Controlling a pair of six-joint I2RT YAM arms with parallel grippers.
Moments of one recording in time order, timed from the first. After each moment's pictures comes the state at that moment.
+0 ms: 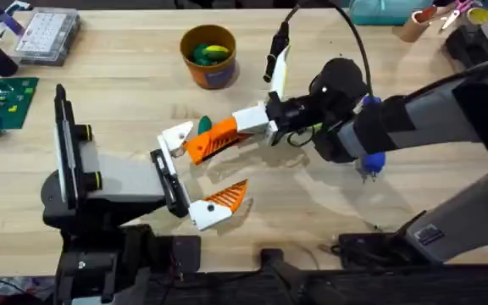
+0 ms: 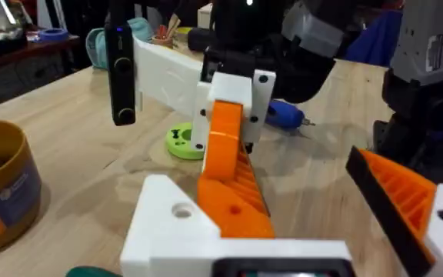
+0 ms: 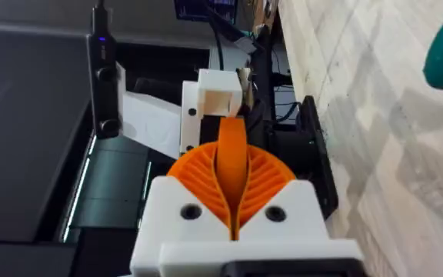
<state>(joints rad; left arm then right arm) 0.09 0.00 0.00 -0.13 1.23 0.04 0.56 1.84 0.59 1.35 -1.27 1.54</state>
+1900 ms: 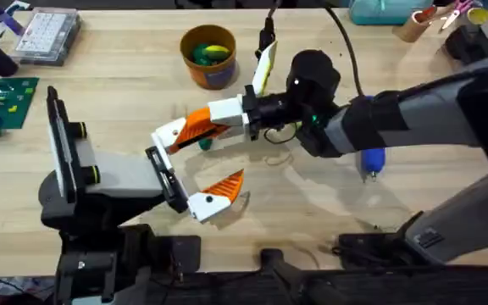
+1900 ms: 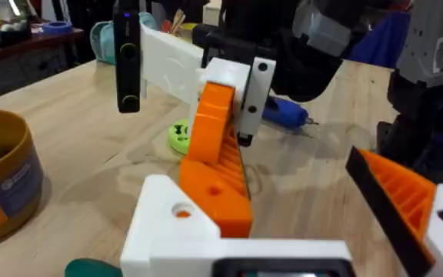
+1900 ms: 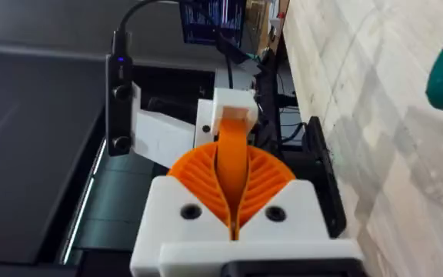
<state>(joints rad) 0.10 0.00 0.00 -0.12 1.18 0.00 0.65 1.84 0.70 1.10 -1.07 1.43</state>
